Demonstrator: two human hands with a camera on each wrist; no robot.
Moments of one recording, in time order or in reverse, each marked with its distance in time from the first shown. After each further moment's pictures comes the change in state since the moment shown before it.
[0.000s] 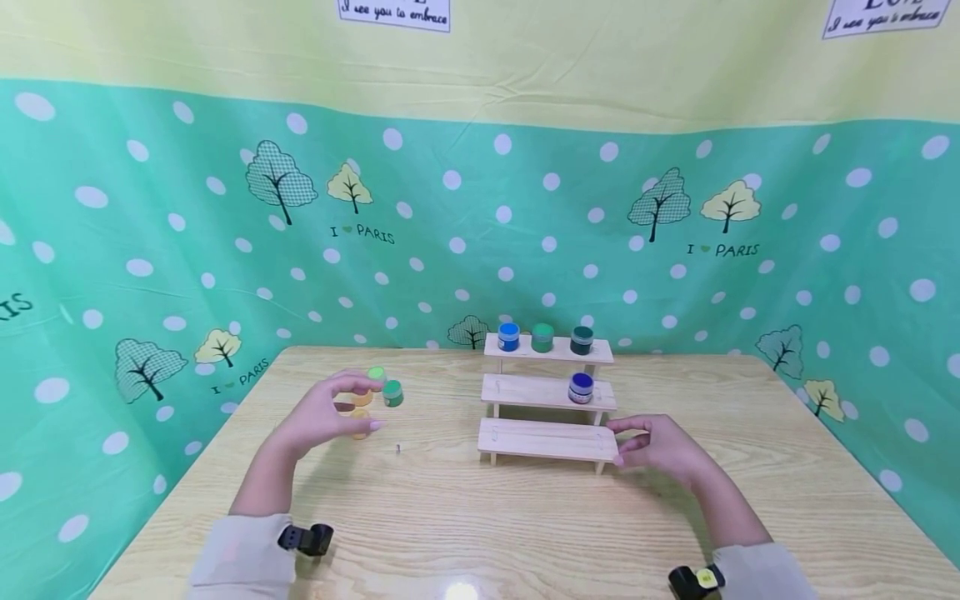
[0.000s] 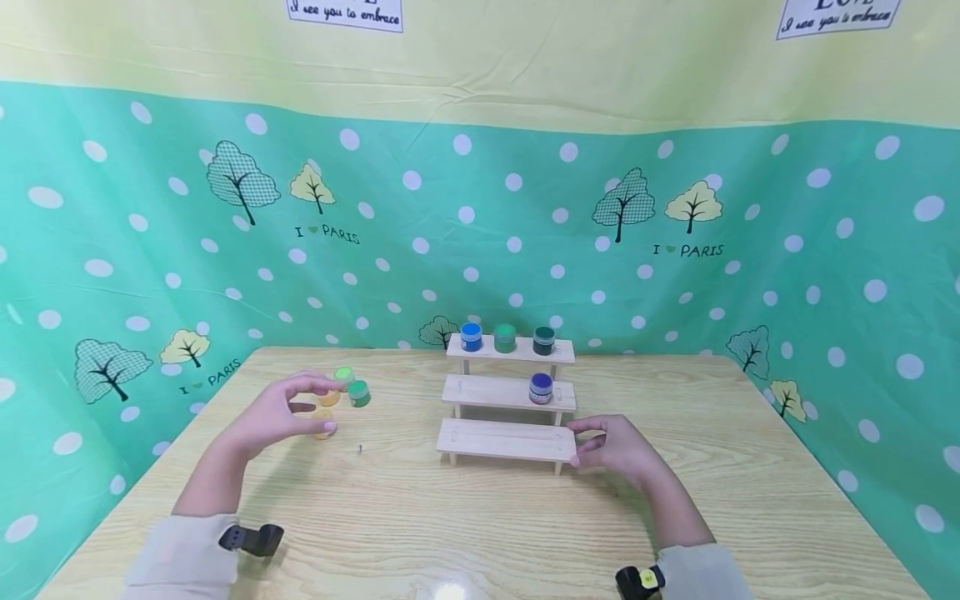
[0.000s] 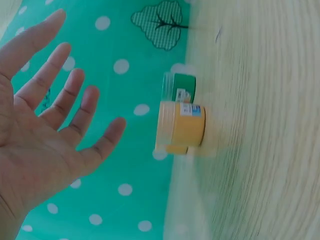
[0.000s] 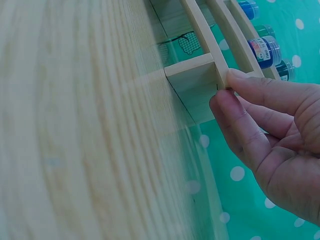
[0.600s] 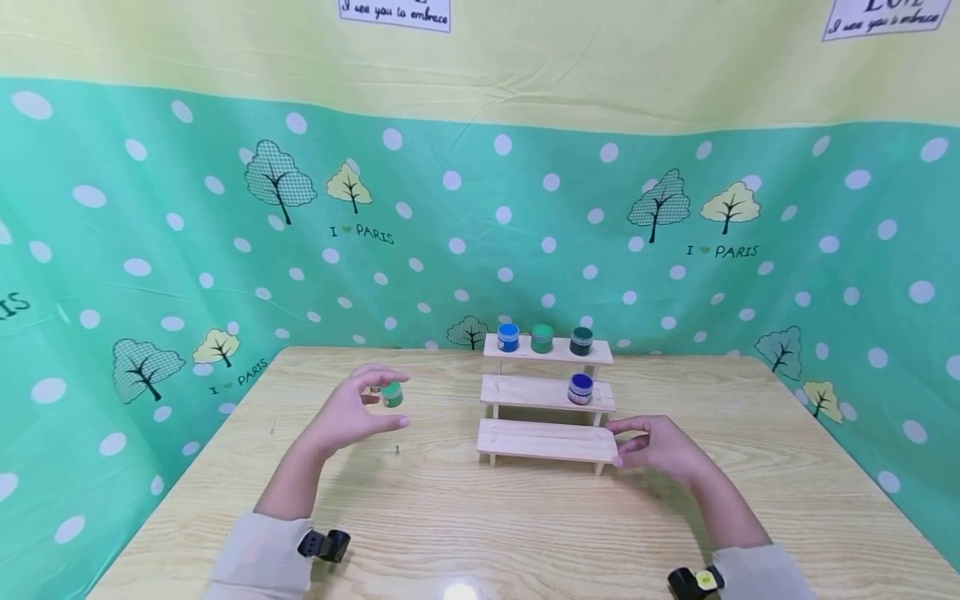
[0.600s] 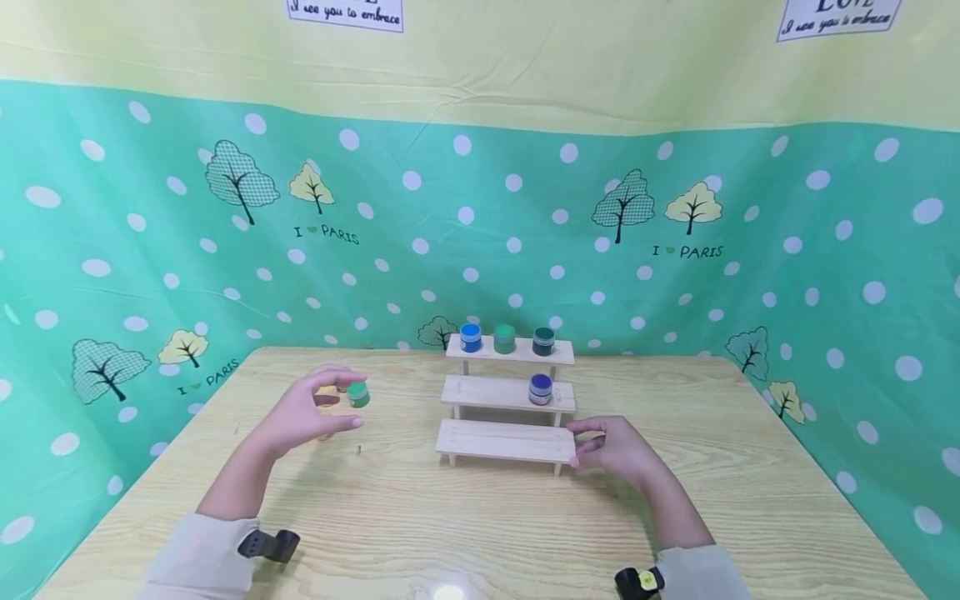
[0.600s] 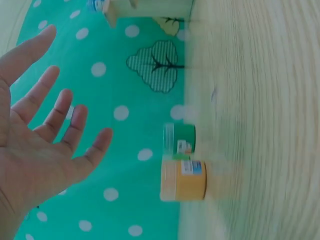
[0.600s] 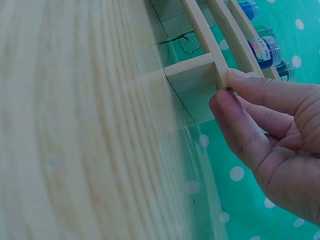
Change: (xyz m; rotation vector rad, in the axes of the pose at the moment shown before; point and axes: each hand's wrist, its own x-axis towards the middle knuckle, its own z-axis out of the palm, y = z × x) left_hand 0.014 0.023 0.032 0.035 0.060 0.091; right_hand 0.000 -0.002 0.001 0.004 0.008 0.006
